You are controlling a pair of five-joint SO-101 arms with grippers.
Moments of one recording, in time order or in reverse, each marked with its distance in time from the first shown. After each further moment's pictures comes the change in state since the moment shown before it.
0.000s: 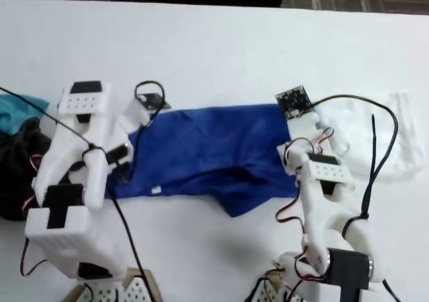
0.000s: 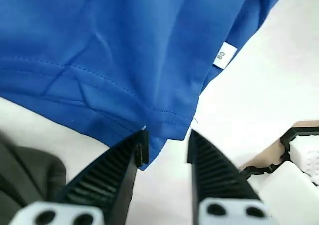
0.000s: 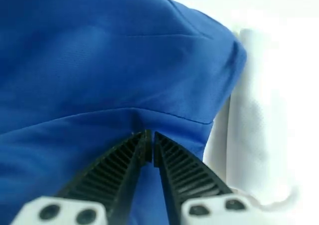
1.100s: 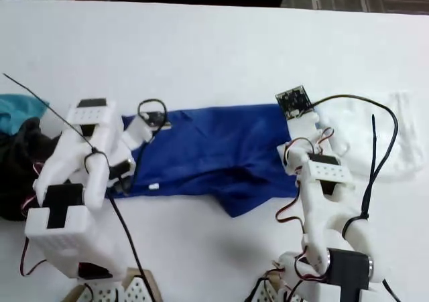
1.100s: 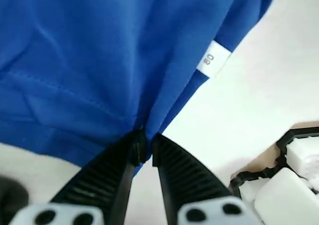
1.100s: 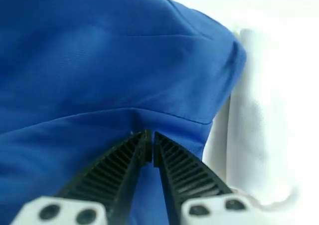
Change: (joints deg) left arm -0.4 0.0 9.8 -6.2 0.0; right arm 0.0 0.0 0.0 0.0 0.0
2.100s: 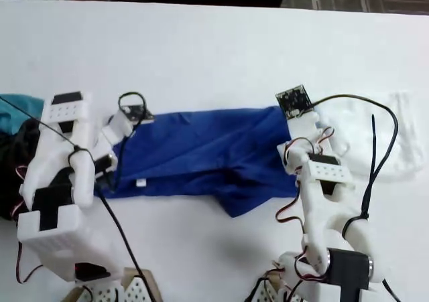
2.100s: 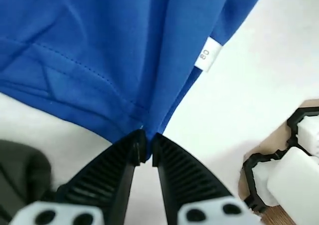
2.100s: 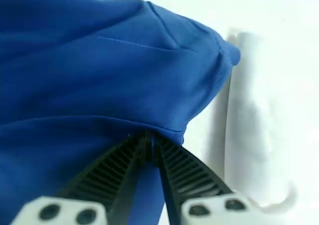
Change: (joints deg) left arm -6.7 0.0 -3.6 3.3 -8.1; right arm 0.0 0.0 0.0 -0.7 0.0
